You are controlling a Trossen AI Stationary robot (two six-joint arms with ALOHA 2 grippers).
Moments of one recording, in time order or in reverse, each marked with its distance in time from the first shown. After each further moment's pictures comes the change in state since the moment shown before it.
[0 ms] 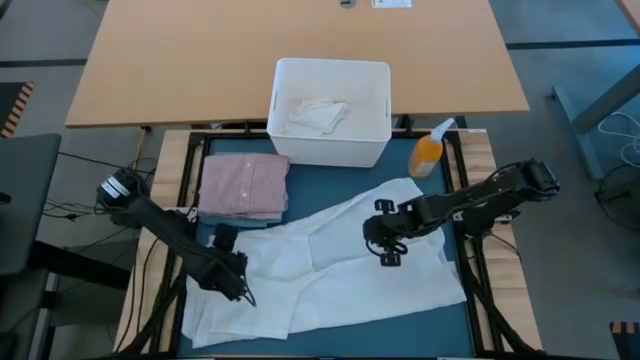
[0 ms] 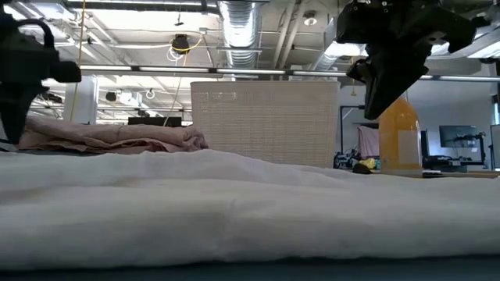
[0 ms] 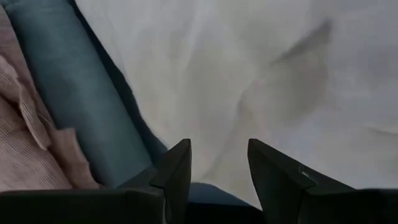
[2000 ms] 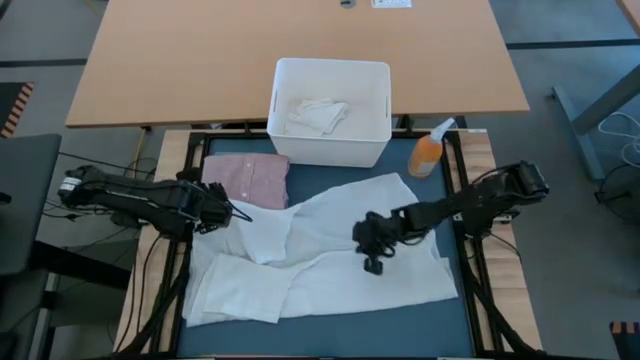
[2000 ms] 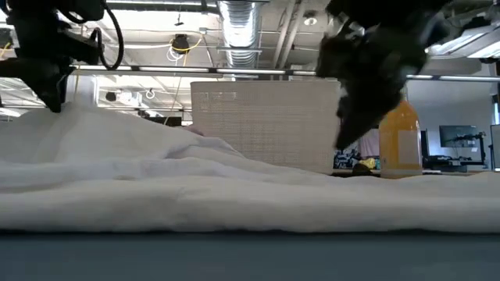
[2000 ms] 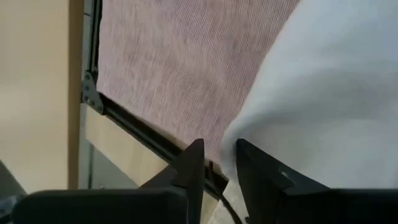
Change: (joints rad) left arm 0.558 -0.521 -0.083 -0.288 -0.283 -0.101; right arm -0.049 0.109 -0.159 0.471 -0.147 0.224
